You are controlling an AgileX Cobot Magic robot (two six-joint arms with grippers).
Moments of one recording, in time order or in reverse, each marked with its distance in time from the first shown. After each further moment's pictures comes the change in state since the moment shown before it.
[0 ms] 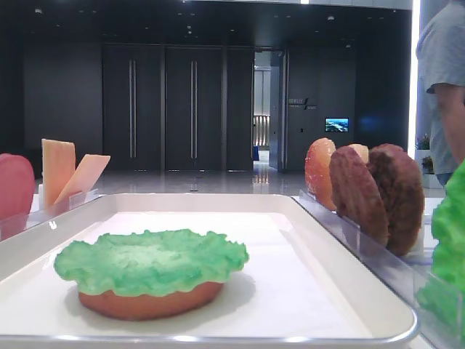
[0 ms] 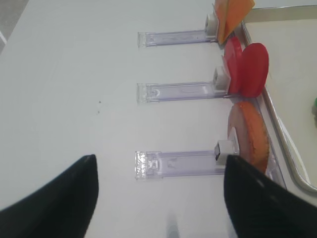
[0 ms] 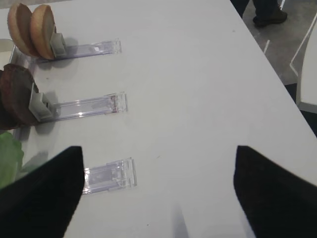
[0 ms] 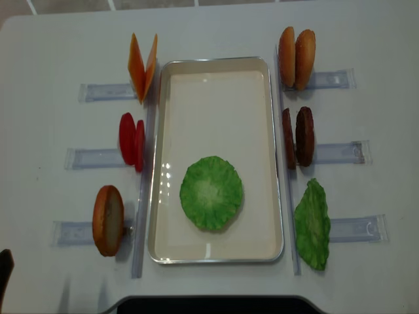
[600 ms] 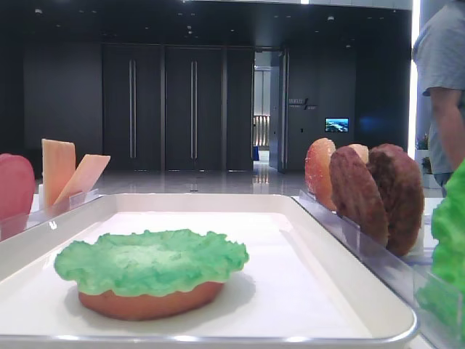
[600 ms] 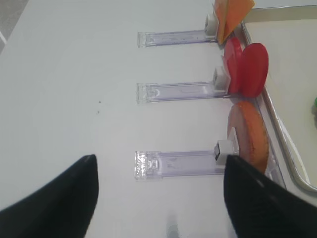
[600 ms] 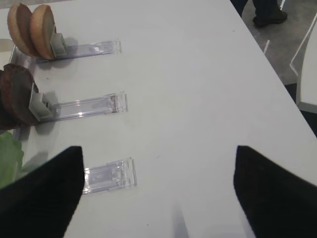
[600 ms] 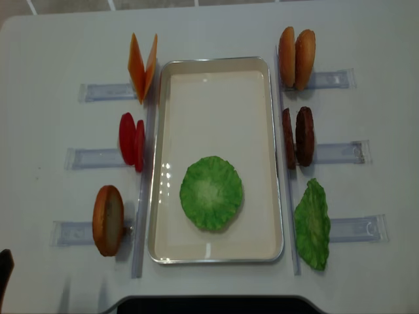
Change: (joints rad) left arm 0.000 0.000 0.000 0.000 0.000 0.000; right arm 0.000 0.000 0.000 0.000 0.000 0.000
